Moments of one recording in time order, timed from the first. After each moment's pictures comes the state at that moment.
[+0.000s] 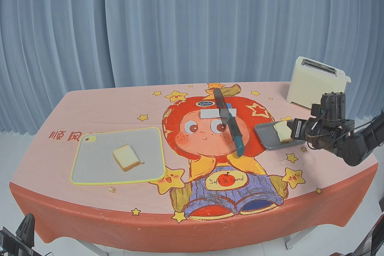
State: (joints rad) left arm 0.00 0.02 -0.02 0.00 -0.02 0.01; right arm 0.24 1.90 -0.76 -0.65 -0.15 0.28
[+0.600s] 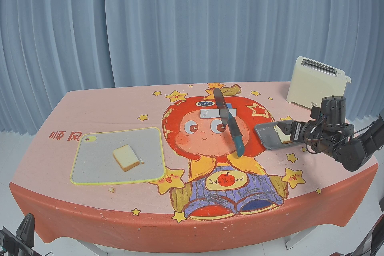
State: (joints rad) left arm 0.00 0.02 -0.02 0.00 -0.02 0.01; right arm 0.25 1.91 -0.72 -0.74 -0.15 0.28
